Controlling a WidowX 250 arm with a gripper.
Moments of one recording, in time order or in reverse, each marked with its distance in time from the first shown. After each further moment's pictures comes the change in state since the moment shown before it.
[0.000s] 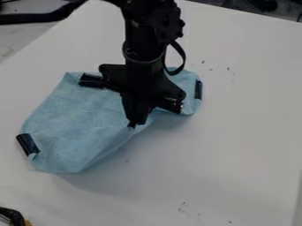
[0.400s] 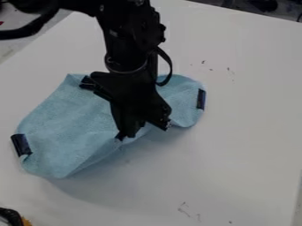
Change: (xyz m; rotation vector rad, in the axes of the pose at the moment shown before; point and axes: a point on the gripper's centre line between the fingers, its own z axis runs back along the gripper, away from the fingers) arm -0.023 0.000 0.004 -0.088 0.013 -0.179
